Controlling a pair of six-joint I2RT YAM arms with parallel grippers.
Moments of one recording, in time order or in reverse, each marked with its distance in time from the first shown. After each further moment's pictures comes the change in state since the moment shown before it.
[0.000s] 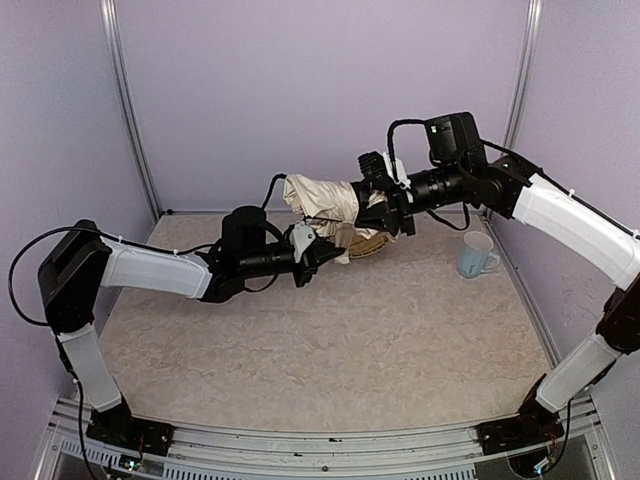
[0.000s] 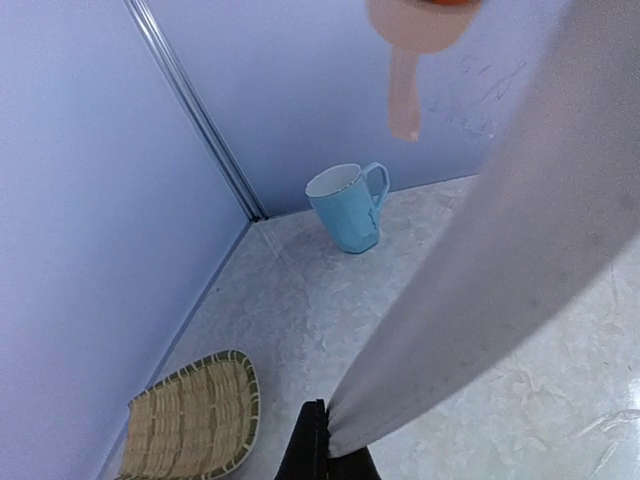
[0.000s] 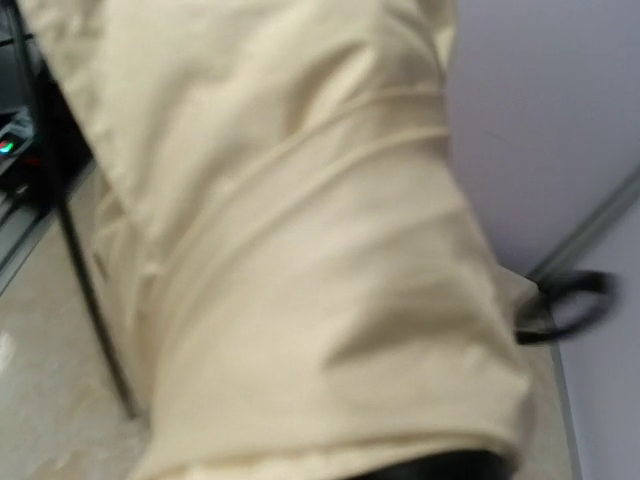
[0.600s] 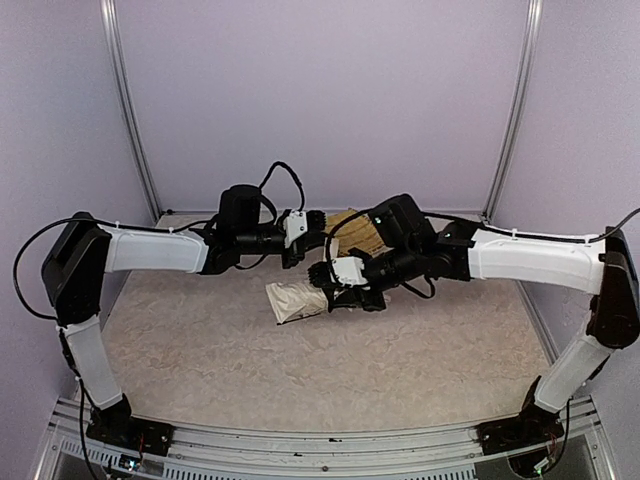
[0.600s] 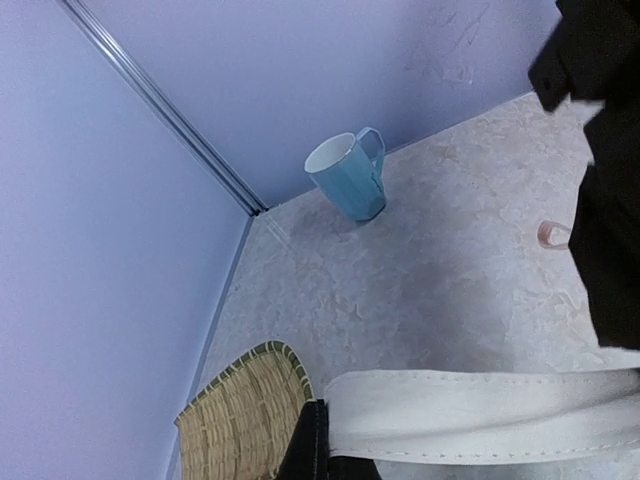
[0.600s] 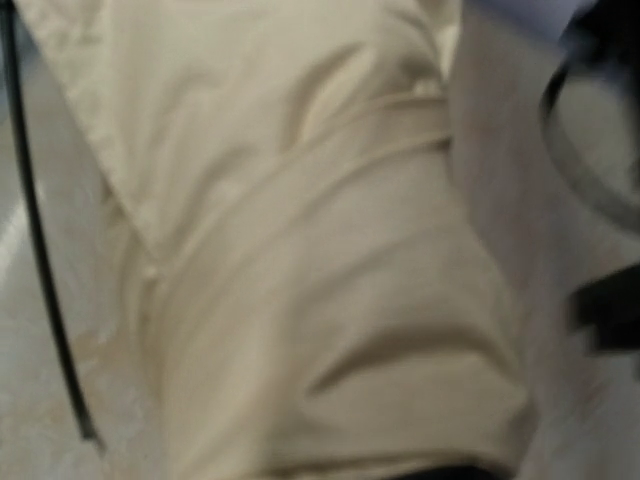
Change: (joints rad) left arm 0.124 0.044 0.177 -0.204 0.176 0.271; right arm 0.178 0.048 -0.325 0.100 0.313 -0.065
